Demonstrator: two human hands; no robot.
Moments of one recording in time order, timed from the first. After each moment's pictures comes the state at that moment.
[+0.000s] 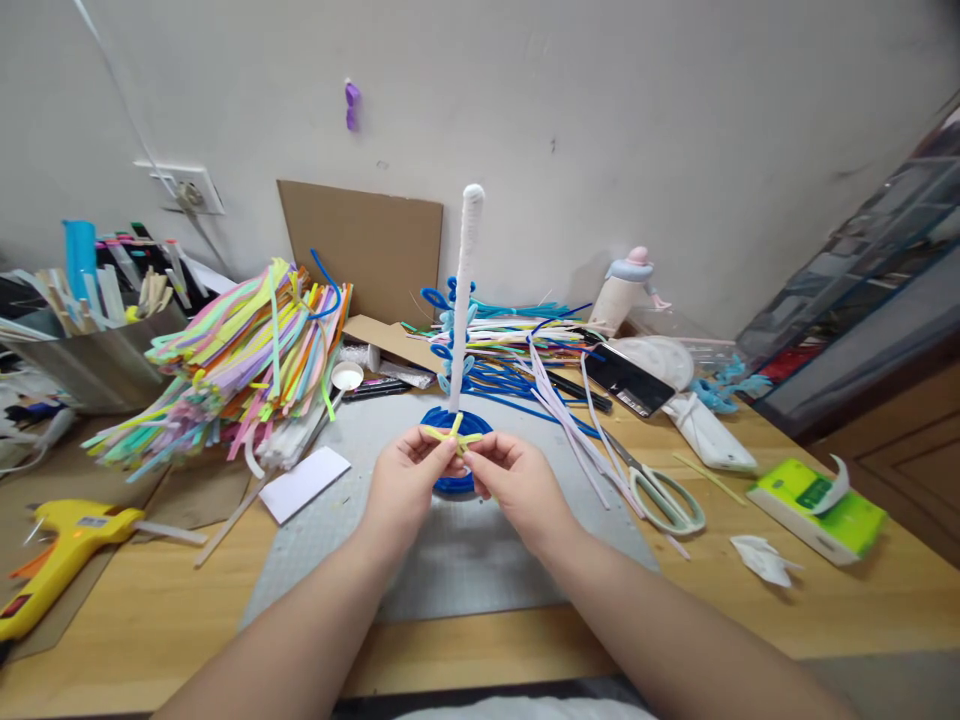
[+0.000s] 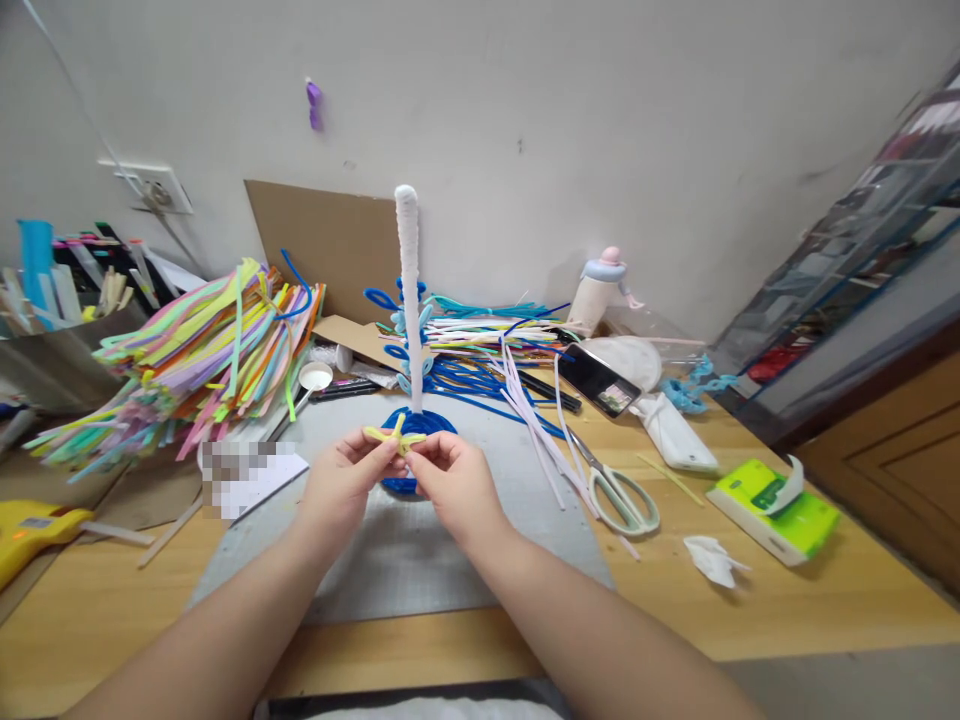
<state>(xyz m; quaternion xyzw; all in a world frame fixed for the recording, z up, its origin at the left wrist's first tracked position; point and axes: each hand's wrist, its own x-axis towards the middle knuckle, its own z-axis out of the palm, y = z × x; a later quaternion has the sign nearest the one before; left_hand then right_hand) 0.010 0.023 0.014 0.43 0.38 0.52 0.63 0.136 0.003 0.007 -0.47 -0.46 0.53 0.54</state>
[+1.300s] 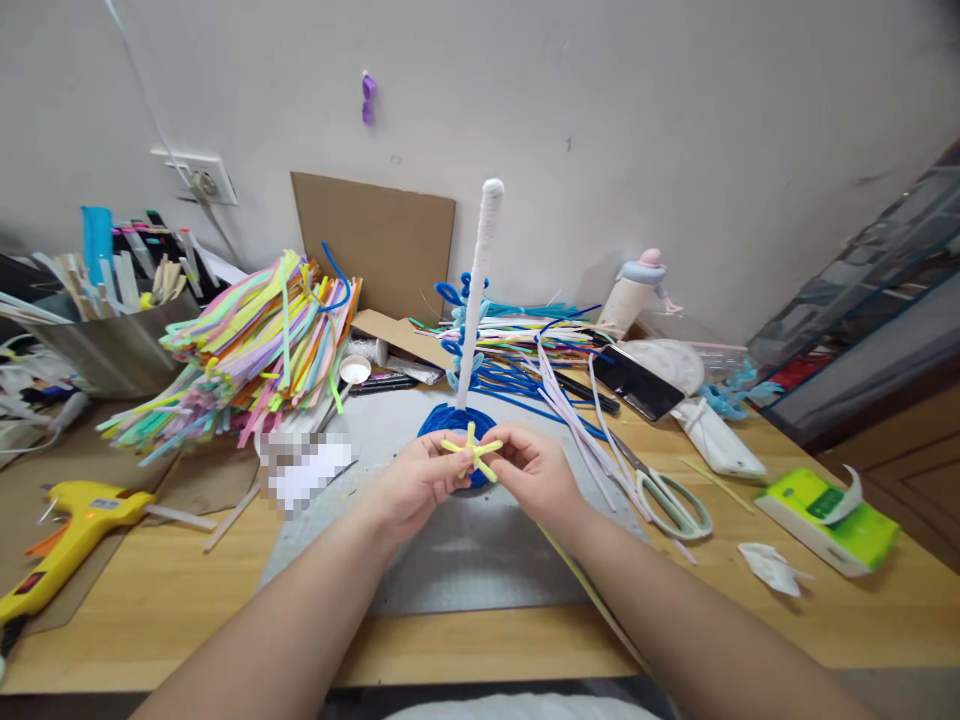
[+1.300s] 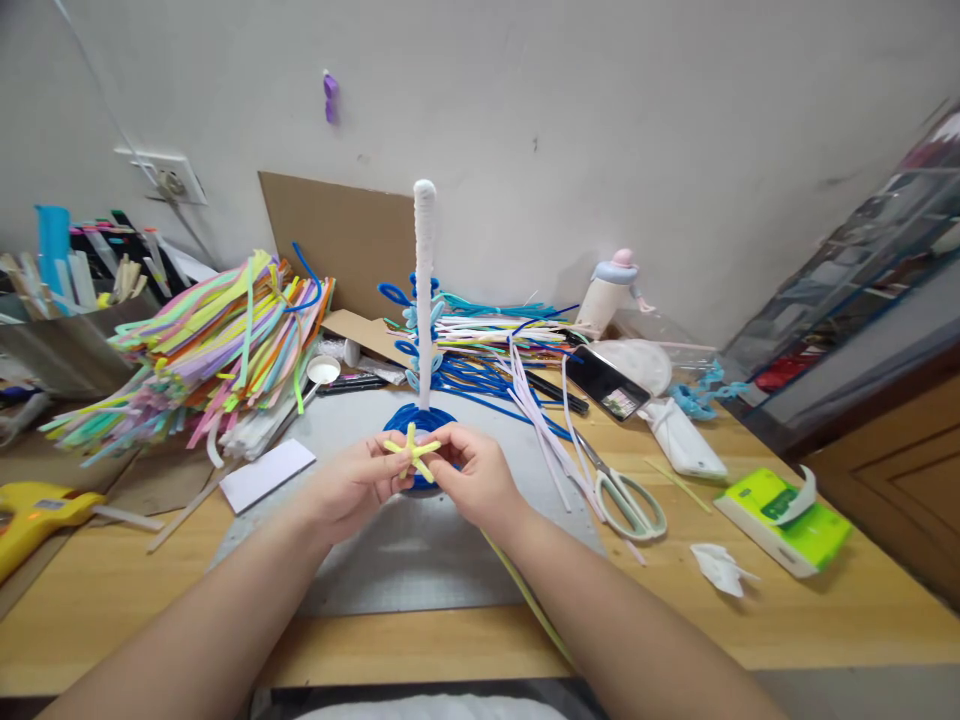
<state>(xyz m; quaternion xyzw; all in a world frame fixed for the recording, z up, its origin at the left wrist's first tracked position) -0.001 0.026 0.012 0.39 0.29 0.39 0.79 0.155 0.011 -0.002 -0.39 -0.62 0.41 0.54</state>
